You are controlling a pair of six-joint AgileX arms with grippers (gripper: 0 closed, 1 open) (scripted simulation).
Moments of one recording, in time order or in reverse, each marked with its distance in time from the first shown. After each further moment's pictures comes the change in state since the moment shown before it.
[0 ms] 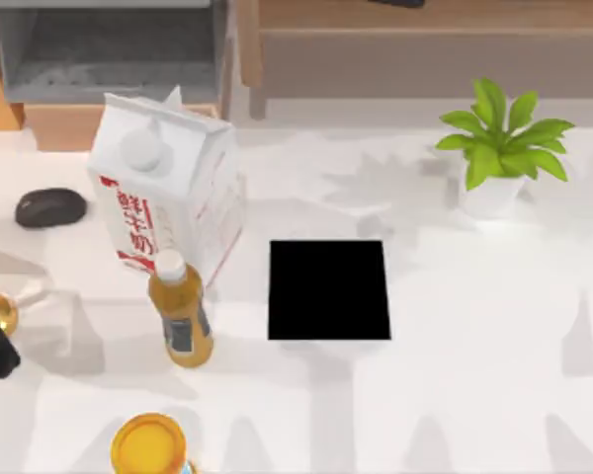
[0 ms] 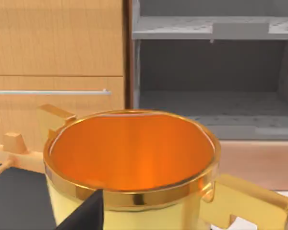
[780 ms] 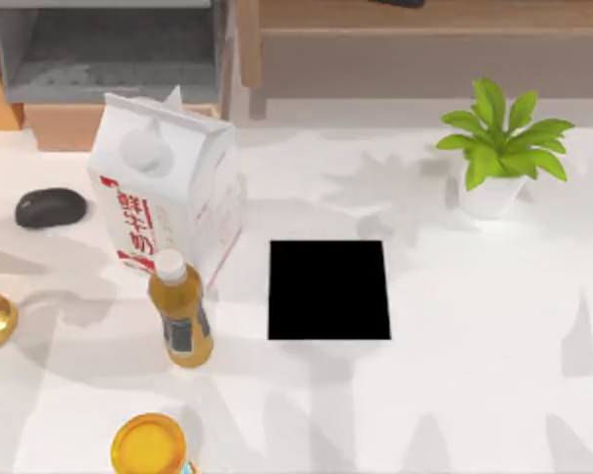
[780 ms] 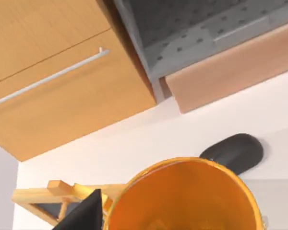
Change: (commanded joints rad) left arm -0.009 0.672 0.644 -0.420 0.001 0.442; right arm 0.000 0.000 0.000 0.000 0.000 0.000
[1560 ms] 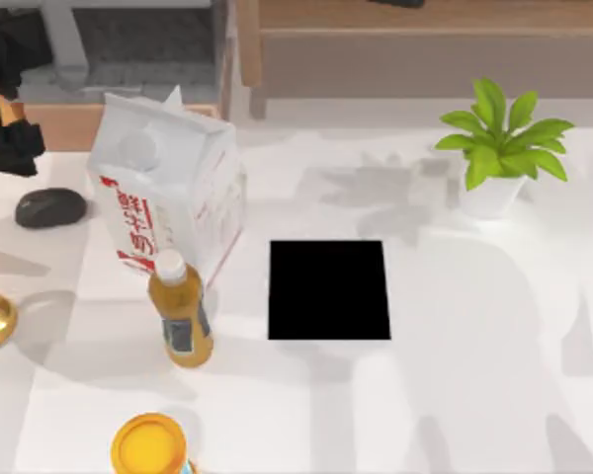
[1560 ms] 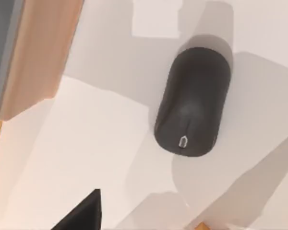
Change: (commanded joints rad) left arm -0.041 1.360 1.183 -0.760 0.023 0.759; right arm 0.000 0.000 0.000 0.000 0.000 0.000
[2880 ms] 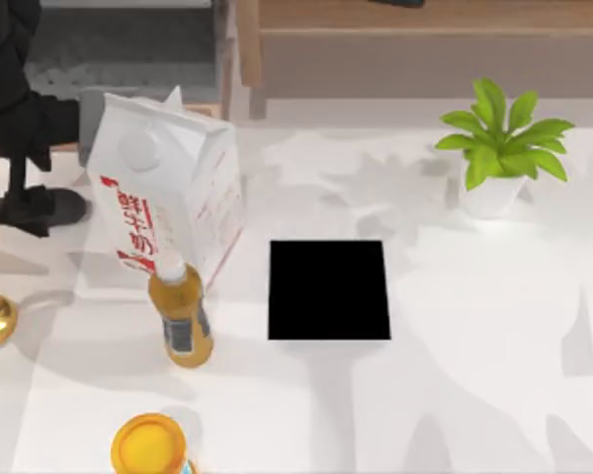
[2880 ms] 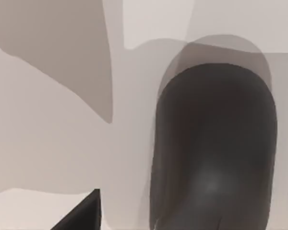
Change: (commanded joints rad) left arm 0.026 0.285 0.030 0.069 -0.020 0.196; right arm 0.000 0.000 0.000 0.000 0.000 0.000
